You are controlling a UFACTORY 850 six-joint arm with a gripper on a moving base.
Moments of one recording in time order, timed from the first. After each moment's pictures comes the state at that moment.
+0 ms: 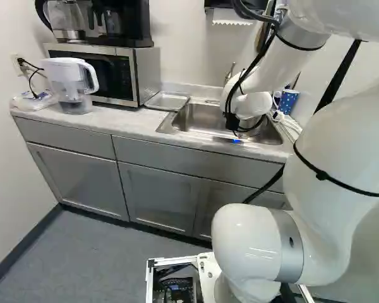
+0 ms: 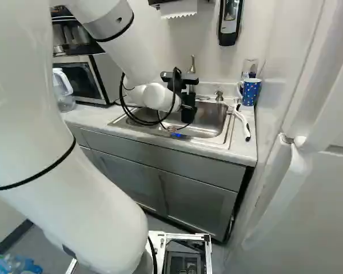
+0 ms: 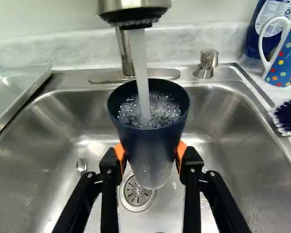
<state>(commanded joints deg) -15.0 1.7 -36.3 4.1 21.8 0.0</state>
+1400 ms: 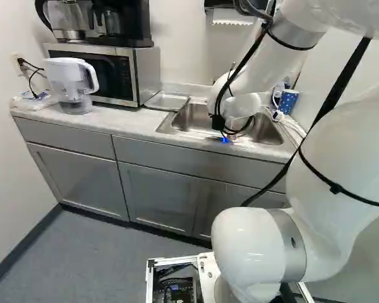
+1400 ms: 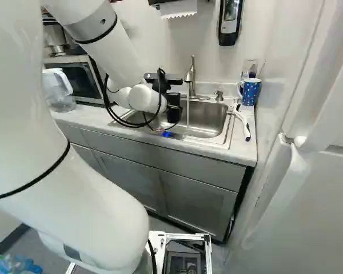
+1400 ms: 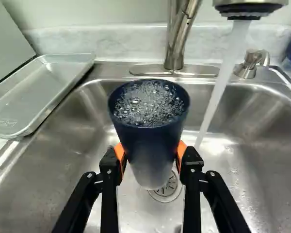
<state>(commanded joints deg) -6.6 4.5 -33.6 4.1 21.8 0.0</state>
